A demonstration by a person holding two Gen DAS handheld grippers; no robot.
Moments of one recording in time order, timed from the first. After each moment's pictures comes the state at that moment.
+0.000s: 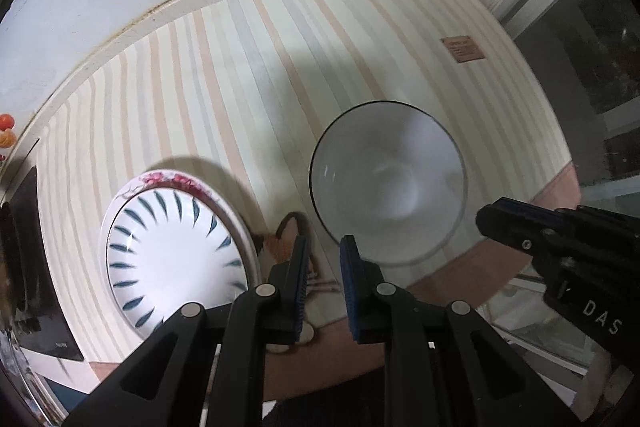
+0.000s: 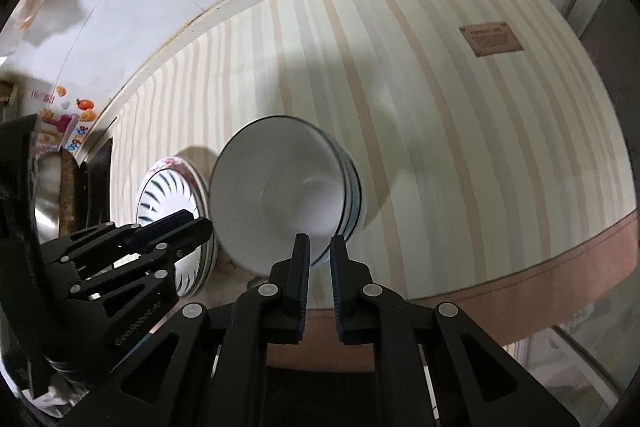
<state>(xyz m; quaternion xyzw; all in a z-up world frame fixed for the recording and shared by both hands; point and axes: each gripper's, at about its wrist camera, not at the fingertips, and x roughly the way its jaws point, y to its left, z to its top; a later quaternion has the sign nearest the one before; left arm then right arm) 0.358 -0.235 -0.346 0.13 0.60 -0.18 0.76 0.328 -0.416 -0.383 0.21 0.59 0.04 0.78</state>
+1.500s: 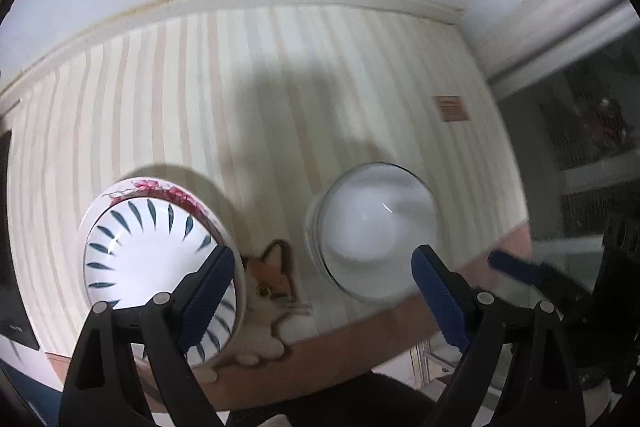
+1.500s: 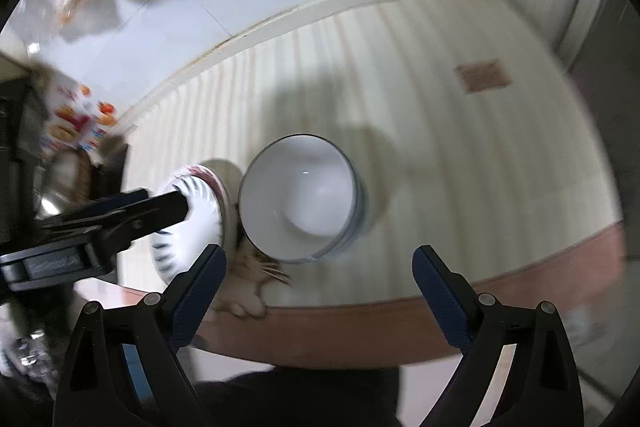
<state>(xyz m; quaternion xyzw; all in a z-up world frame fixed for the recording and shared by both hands) 0.406 -0.204 -0.344 0.01 0.61 -0.19 0.76 0.304 -0.431 -0.373 0.25 0.54 0.07 0.80</state>
